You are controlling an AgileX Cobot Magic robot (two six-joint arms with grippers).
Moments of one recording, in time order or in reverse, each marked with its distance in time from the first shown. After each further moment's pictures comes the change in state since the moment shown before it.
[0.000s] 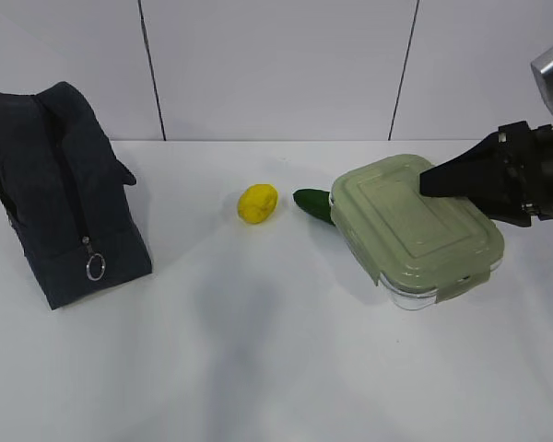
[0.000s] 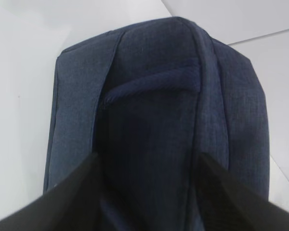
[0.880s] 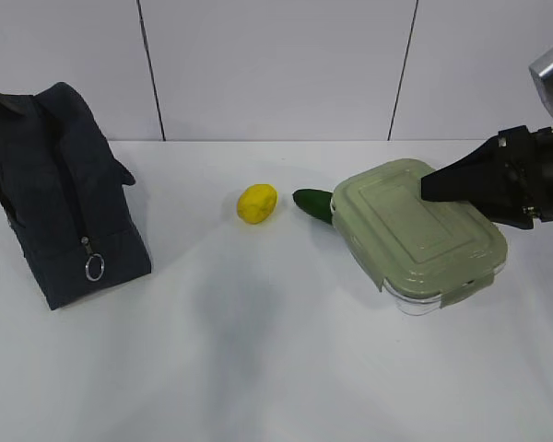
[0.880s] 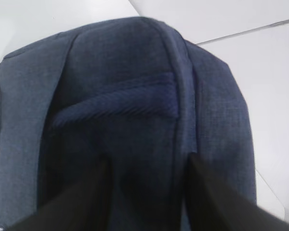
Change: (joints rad) left arm 0.000 0.119 -0.008 -0.410 -0.059 0.399; right arm 0.000 0.000 0.000 -0.019 -0.001 0.000
